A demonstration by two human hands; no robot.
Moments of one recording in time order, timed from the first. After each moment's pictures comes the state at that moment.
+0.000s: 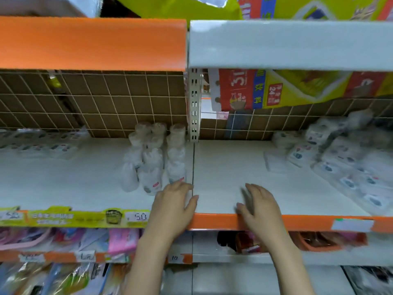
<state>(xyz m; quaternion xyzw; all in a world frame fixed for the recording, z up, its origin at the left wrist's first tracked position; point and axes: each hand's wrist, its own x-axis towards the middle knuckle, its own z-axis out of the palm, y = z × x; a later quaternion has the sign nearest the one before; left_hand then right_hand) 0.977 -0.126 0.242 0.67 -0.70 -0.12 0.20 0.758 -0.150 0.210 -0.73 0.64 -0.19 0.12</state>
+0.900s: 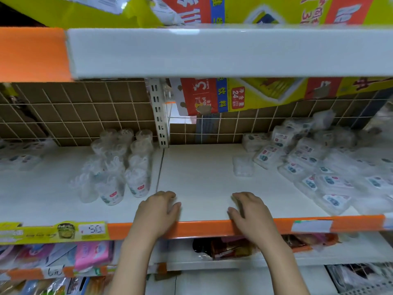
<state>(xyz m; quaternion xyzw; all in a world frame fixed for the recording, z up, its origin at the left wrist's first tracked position) 0.914 -0.155 0.227 0.70 -0.68 -0.15 0.15 0.676 -0.166 0.211 -0.74 0.63 -0.16 0.16</state>
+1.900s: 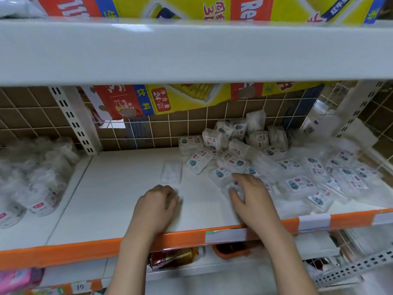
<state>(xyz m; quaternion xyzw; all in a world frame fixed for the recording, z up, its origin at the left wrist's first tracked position) 0.714 -0.210 0.225 0.66 -0.71 -0.13 0.21 0.481 -0.209 0.241 -0.71 0.65 -0.26 0.11</state>
